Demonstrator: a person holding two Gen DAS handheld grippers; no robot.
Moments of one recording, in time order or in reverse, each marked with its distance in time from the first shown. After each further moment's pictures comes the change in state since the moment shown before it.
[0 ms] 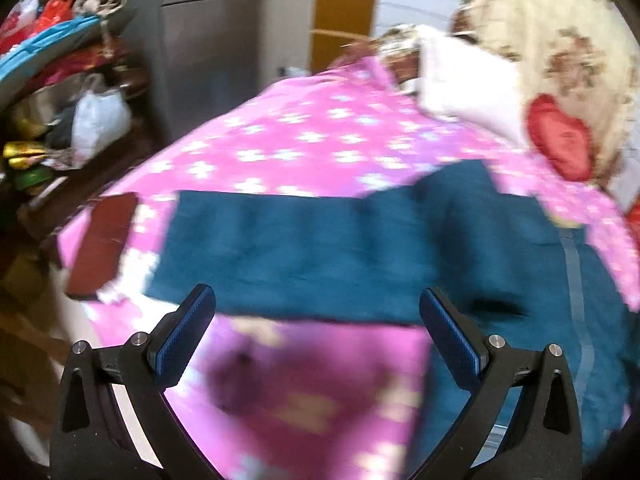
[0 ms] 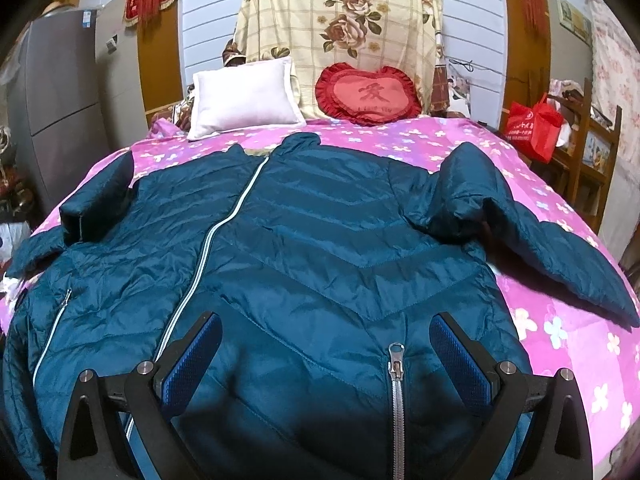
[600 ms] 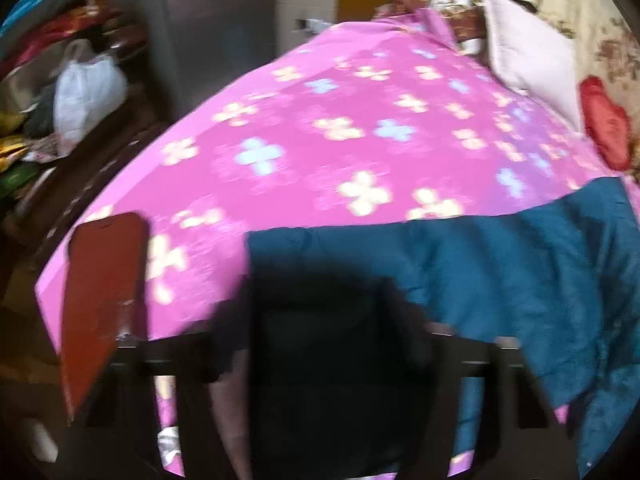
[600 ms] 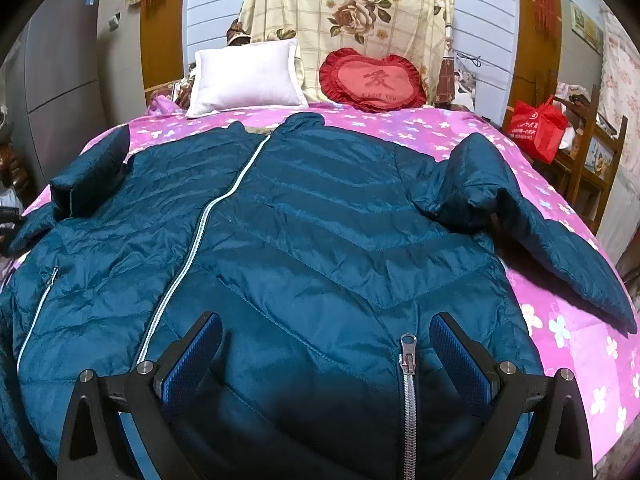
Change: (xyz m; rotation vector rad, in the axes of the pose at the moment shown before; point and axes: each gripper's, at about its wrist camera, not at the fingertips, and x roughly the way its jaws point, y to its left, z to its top) left arm 0.141 0.097 0.051 0.028 0.188 -0.041; right arm 0.017 0.009 -0.007 -0.045 0.053 -0.028
